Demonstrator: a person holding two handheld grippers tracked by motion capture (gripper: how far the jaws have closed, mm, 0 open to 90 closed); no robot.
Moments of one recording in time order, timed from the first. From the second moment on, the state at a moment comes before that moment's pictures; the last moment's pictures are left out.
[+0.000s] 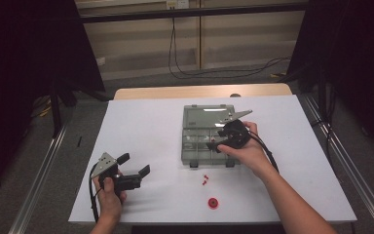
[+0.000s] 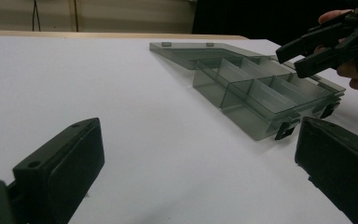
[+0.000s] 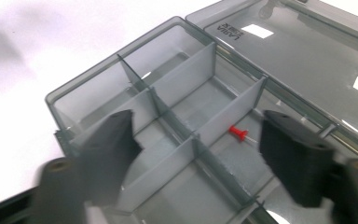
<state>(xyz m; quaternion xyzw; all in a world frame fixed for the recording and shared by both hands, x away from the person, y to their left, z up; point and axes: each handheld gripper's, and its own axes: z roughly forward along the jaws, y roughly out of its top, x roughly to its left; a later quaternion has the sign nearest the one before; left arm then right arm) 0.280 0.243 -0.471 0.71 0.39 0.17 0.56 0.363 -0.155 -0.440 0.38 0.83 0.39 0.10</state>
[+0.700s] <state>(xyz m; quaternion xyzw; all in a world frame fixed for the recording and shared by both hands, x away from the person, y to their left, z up) 0.280 0.243 -0.471 0.71 0.39 0.17 0.56 0.324 -0.148 -0.433 0.37 0.84 0.40 0.08</state>
